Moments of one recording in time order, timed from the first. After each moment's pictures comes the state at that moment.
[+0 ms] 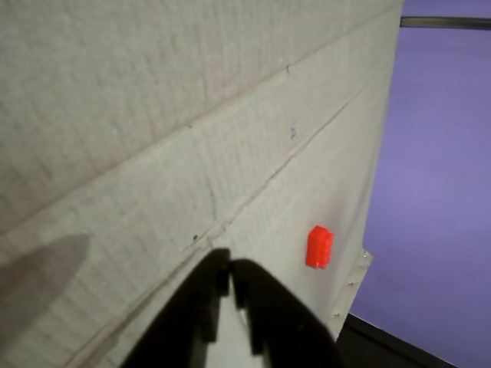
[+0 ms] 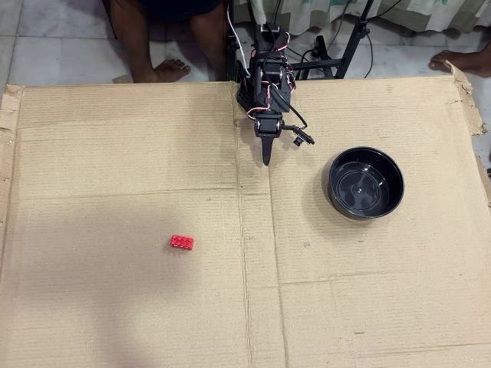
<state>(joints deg) 5.4 195.4 185.0 54.4 -1.8</state>
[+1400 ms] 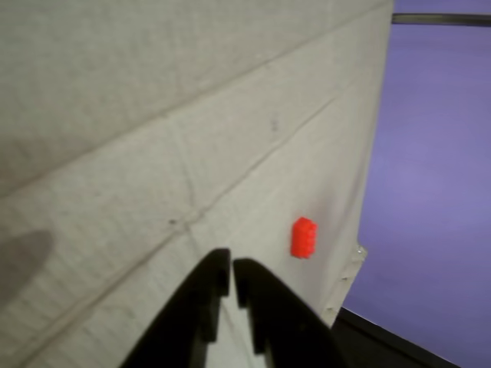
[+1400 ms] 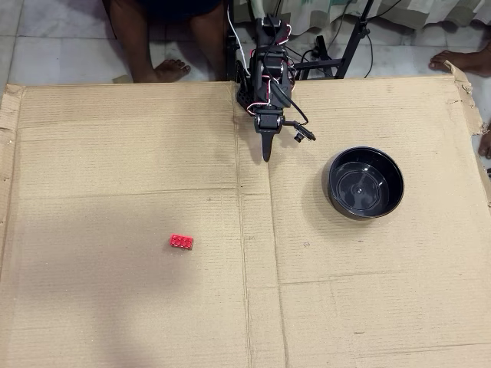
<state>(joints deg) 5.4 180.8 171.7 53.6 -1.7</state>
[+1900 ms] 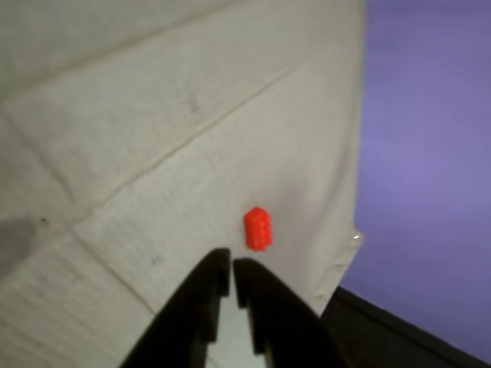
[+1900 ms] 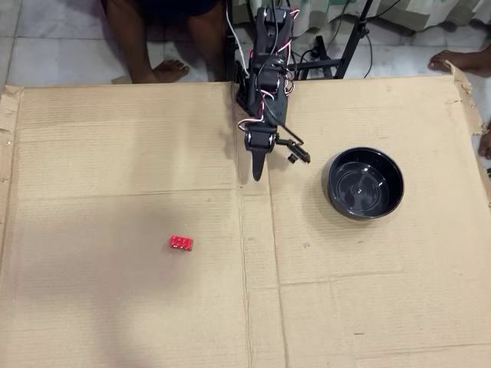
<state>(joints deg) 12.0 130.8 137.8 39.8 -2.0</state>
